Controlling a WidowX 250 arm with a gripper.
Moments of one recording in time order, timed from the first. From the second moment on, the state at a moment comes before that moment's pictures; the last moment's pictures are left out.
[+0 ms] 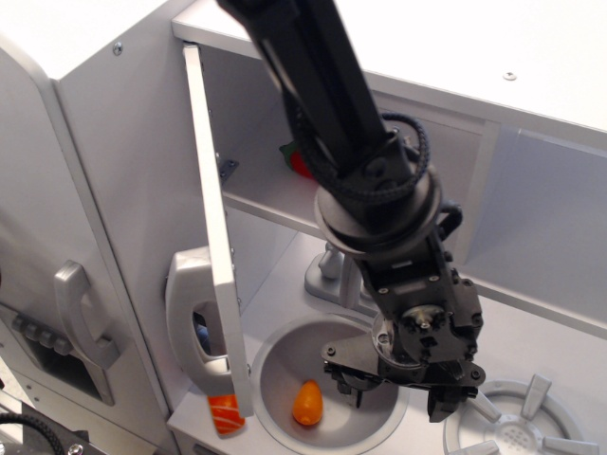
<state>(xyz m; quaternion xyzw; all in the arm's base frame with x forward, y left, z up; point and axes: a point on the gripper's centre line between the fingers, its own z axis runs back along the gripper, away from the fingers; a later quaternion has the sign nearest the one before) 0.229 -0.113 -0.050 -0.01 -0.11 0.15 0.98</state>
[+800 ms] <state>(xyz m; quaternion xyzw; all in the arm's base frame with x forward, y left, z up) 0.227 -0.116 0.025 -0.05 -0.11 0.17 0.98</state>
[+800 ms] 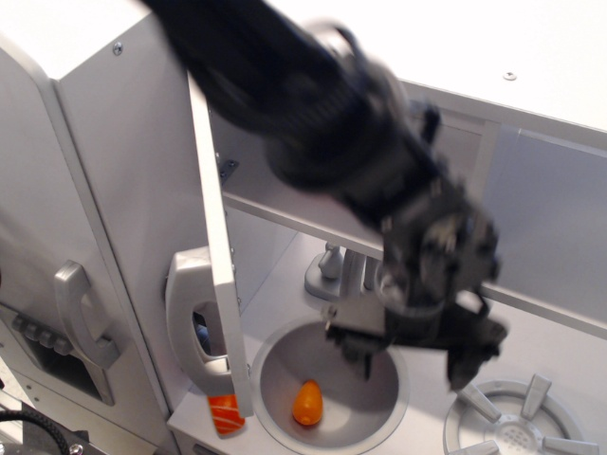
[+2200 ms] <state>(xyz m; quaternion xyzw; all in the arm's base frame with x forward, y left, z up) 0.214 0.003 0.185 -0.10 -0.10 0.29 0.95</state>
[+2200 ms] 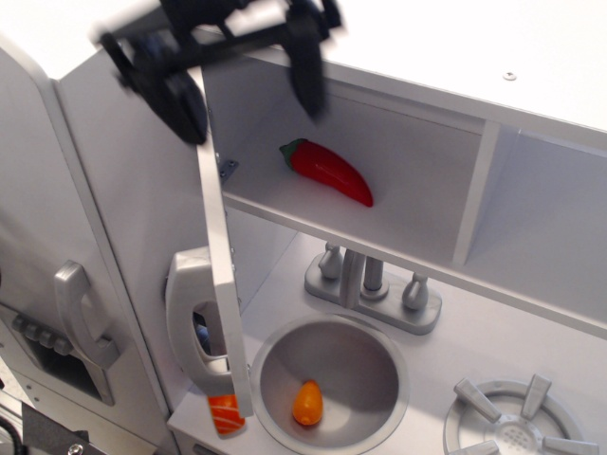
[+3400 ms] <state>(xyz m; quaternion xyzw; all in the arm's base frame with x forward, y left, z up) 0.207 -0.001 0.114 -0.10 -0.13 0.33 0.93</state>
